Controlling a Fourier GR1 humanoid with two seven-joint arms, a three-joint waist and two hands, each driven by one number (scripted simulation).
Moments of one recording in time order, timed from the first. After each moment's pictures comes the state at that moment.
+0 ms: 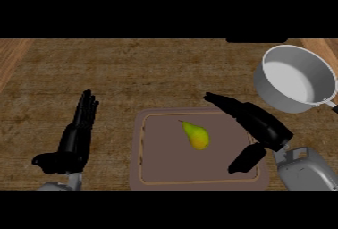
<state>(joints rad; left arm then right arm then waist) -0.03 0.24 -0.26 -1.57 0.20 0.35 -0.16 -0.32 -0.42 0.38 -1.64 0.31 0.33 0.12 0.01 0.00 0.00</state>
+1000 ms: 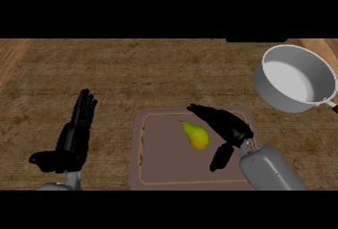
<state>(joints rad) -0.02 0.17 -0.18 -1.59 0.12 0.28 -0.12 -0.35 -0.20 0.40 -1.36 0.60 0.39 0.11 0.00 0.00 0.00</state>
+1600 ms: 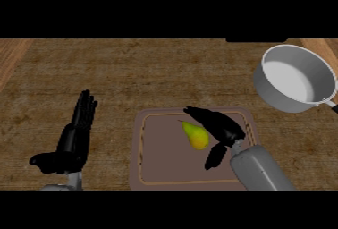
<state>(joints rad) 0.00 0.12 -0.13 -1.58 0.08 0.22 -0.13 -0.35 -0.12 0.34 -1.24 0.74 0.36 0.02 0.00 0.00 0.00</state>
